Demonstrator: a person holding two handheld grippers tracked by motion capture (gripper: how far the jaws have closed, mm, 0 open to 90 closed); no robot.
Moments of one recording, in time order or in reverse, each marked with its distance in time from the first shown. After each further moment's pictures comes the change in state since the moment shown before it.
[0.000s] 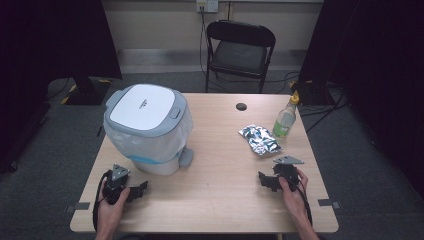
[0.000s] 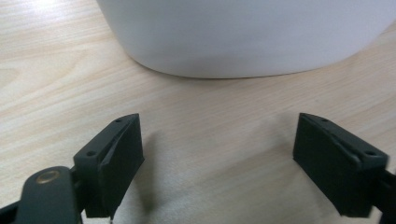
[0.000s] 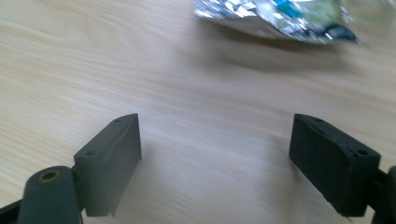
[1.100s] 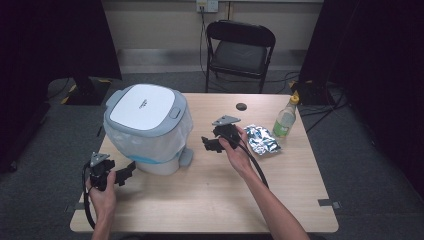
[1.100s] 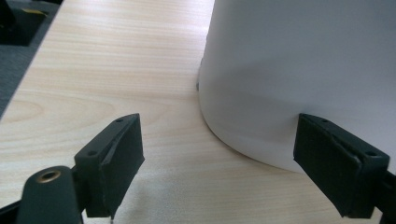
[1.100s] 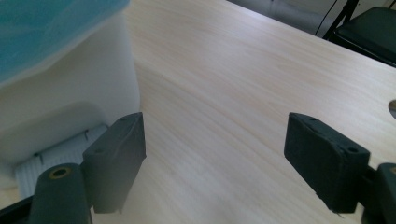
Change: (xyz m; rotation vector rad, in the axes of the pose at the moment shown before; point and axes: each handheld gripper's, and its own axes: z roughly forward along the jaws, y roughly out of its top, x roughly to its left) left arm 0.039 0.026 -0.011 -0.147 0.080 -0.286; right arm 0.119 0.156 0.069 -0.161 0.220 -0.220
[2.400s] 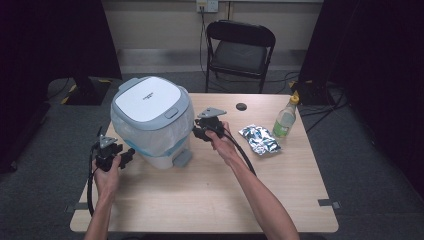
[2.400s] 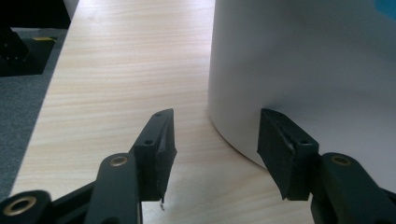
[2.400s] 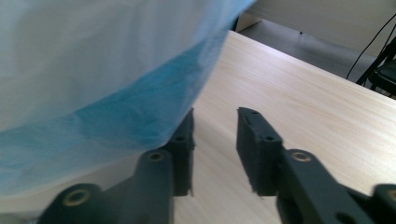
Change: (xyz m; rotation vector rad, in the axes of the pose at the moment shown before) left arm 0.004 0.039 0.036 0.004 0.043 0.137; right arm 0.015 0.026 0.040 -0.115 0.115 -0.033
